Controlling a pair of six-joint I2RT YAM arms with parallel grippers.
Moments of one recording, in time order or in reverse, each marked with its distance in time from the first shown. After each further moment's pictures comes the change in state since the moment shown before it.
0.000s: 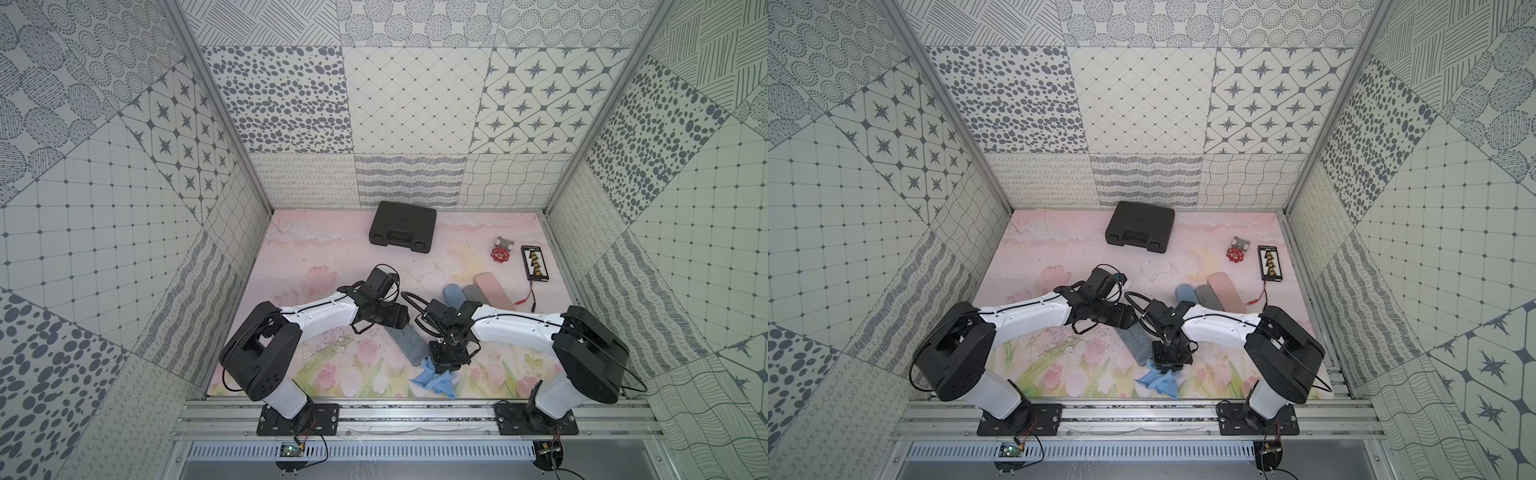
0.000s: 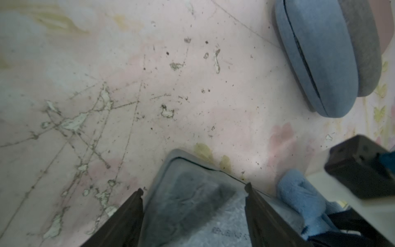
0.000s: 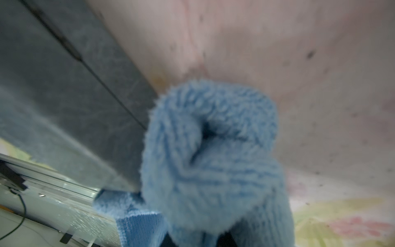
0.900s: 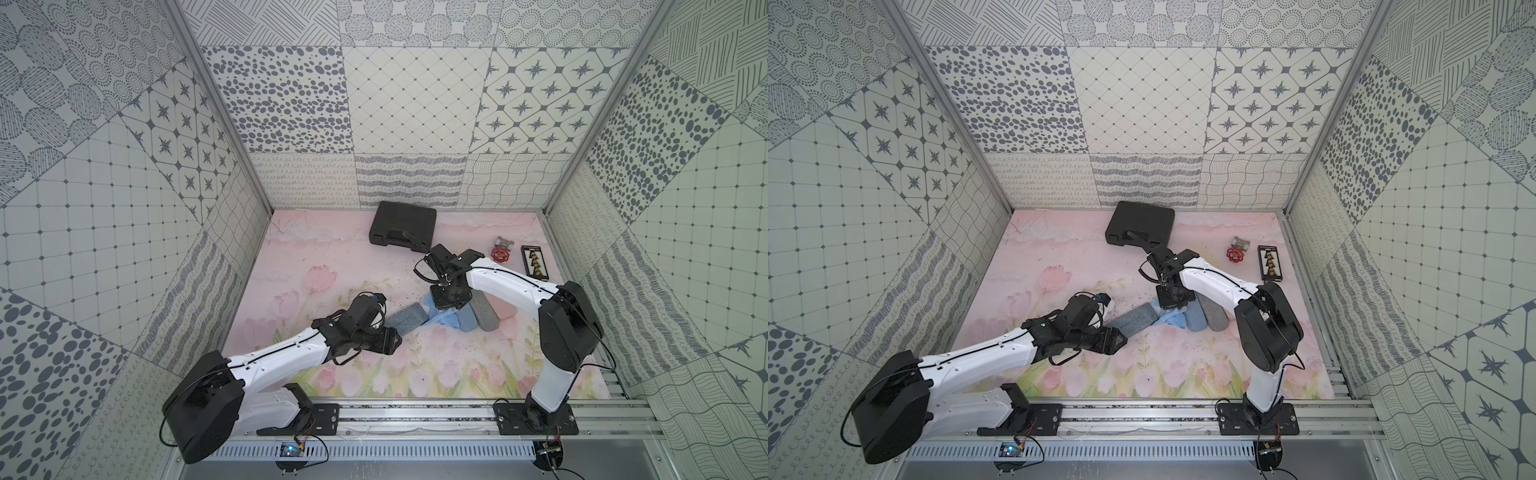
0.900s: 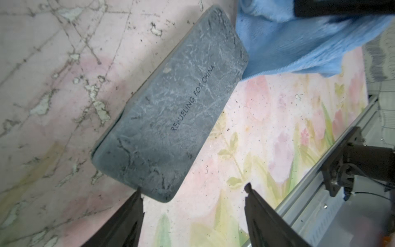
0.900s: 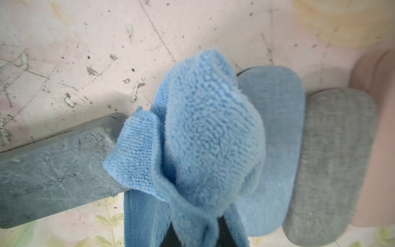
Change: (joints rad) left arm -0.115 -0.332 -0.226 -0.022 -0.068 -0.132; right arm -0.208 0.154 0.450 -0.204 0.394 -0.373
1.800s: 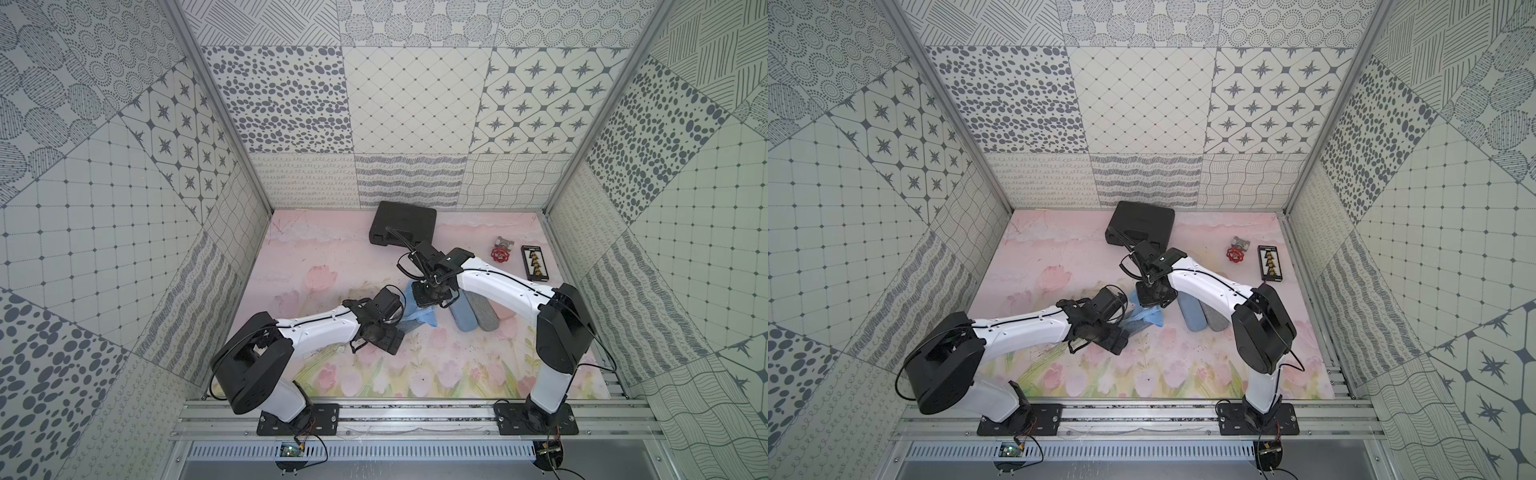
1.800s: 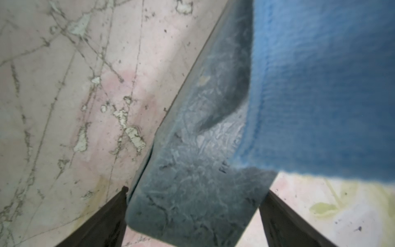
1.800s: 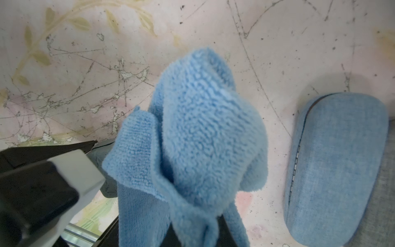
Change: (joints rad) left arm -0.029 0.277 0.175 -0.181 -0.196 0.216; right arm 0.091 0.047 0.105 0.050 -0.130 0.072
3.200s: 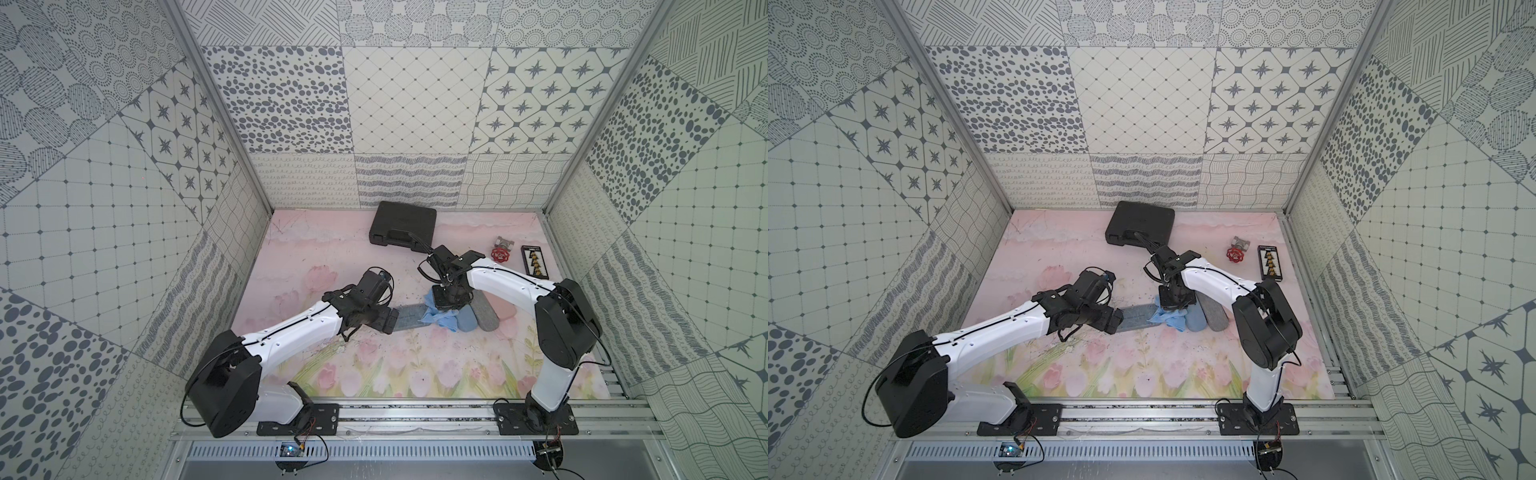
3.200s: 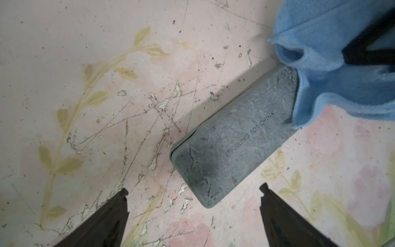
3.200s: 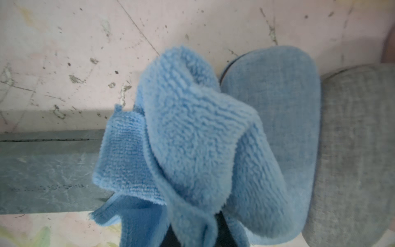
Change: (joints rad) left arm 0.104 -0.132 0.071 -0.014 -0.026 0.080; right arm -0.134 0.014 -0.139 0.014 0.018 0.014
